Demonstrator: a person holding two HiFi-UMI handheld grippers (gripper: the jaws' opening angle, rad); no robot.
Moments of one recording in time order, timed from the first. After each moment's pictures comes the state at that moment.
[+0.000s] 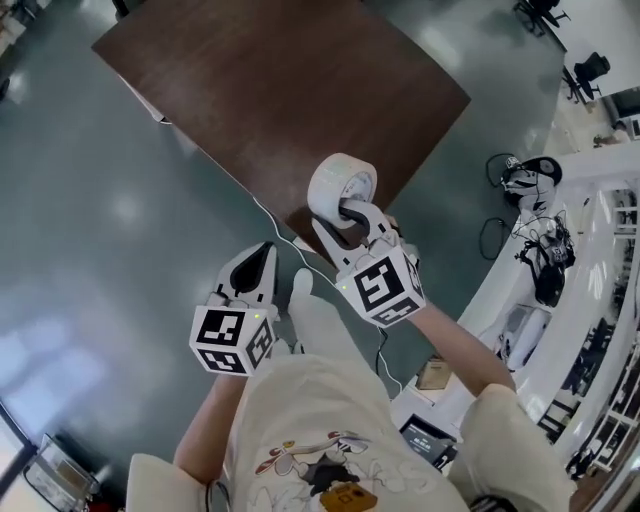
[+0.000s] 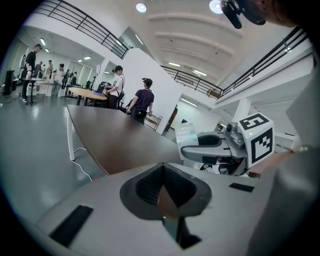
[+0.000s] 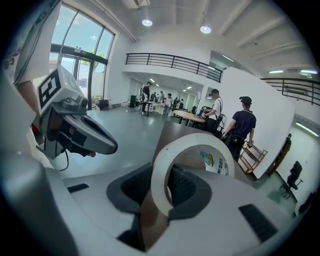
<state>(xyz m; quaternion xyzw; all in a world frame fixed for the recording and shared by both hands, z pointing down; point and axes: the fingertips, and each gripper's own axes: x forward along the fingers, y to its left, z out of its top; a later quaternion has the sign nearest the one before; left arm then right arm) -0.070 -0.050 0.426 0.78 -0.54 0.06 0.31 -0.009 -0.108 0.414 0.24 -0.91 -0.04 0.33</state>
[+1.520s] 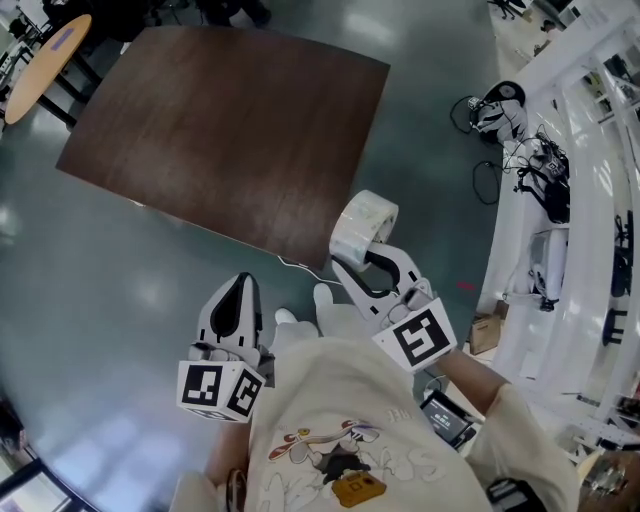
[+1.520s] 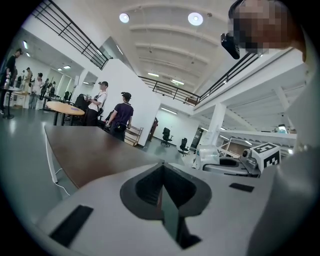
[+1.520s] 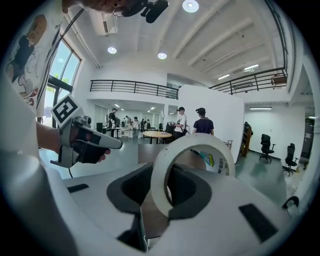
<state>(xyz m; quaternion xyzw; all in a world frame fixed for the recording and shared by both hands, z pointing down) -0.031 -0.049 0.309 0.85 -0.47 0.03 0.23 0.101 -0.047 0.307 0.43 -0.88 0.03 0.17</state>
